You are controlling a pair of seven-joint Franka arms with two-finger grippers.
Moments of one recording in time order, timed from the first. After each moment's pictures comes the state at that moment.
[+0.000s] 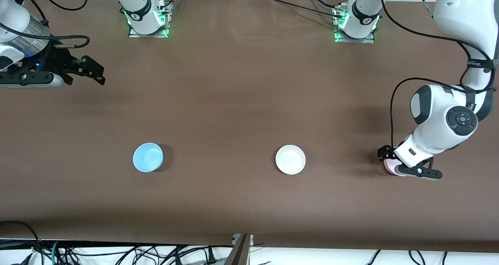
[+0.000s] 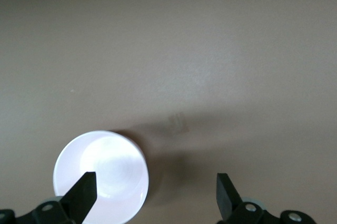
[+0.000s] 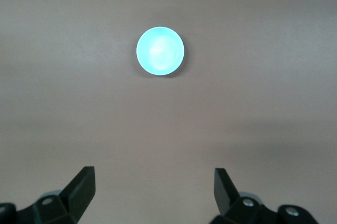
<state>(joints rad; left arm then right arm) 0.05 0.54 -0.07 -1.69 0.10 2.34 0.10 0.19 -0.03 -0.05 -1.70 0.03 1.70 0.15</state>
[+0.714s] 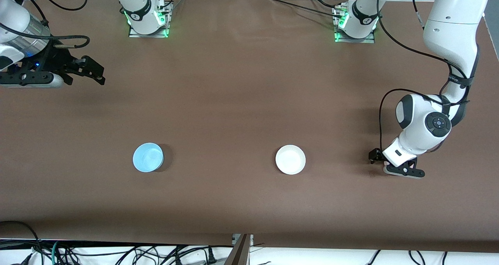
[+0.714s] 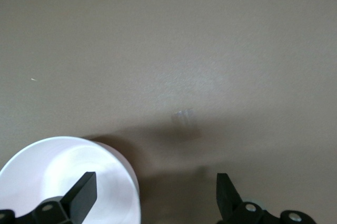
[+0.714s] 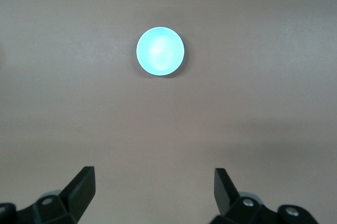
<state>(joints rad) 0.09 0.64 -0.06 -1.79 0.10 2.57 0.14 0.19 -0.03 -0.05 -1.70 0.03 1.70 0.15</state>
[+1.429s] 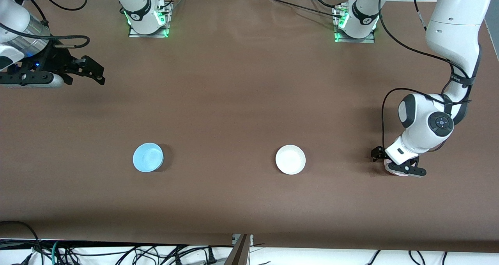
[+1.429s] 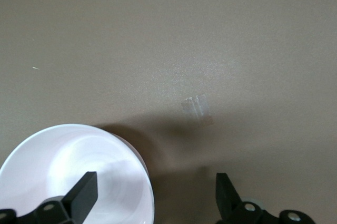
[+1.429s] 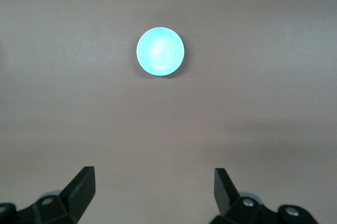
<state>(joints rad) 0.10 0.64 -0.07 -1.81 0.10 2.57 0.16 0.19 -0.03 -0.05 -1.70 0.03 1.70 0.15</state>
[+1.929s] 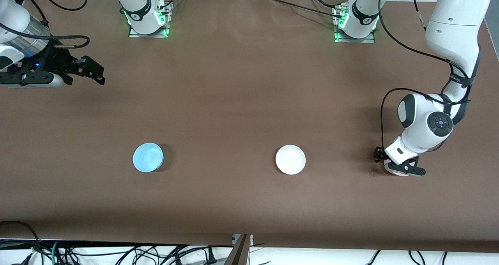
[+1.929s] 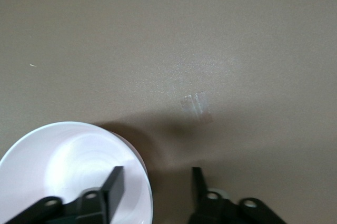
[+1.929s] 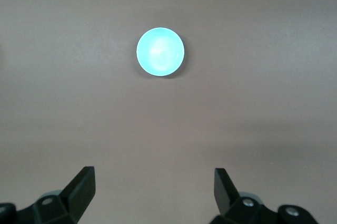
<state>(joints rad) 0.10 0.64 -0.07 -1.81 0.10 2.57 0.16 0.19 -0.03 -0.05 -1.70 0.03 1.70 0.15</state>
